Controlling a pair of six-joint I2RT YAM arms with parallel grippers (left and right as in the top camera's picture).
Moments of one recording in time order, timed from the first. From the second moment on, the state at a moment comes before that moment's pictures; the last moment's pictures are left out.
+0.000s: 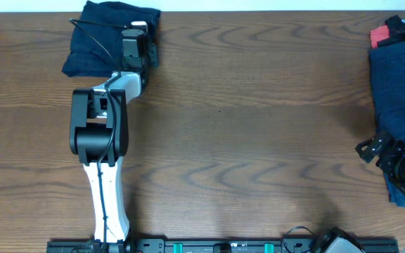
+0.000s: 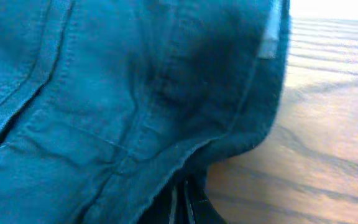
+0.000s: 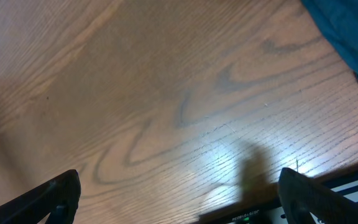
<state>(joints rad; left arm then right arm) -0.05 2.37 1.53 0.23 -0.11 -0.09 -0.64 1.11 1.25 -1.46 -0.34 0.08</state>
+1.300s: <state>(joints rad) -0.12 2.09 1.53 0.11 -0.04 -0.17 -0.64 1.11 1.25 -1.50 -0.34 0.08</state>
